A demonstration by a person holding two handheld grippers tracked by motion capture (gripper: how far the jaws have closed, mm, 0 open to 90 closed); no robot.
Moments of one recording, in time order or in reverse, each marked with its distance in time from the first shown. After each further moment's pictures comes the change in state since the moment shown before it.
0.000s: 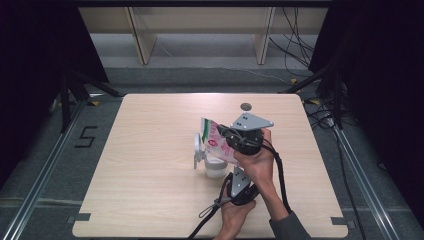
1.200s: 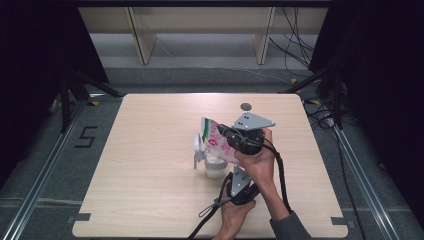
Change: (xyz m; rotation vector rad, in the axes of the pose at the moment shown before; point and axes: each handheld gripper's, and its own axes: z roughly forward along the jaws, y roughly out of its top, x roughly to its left) left arm 0.001 0.000 0.001 -0.010 -0.016 -0.002; right arm 0.000 0.000 -0.002 -0.007 0.004 0.035
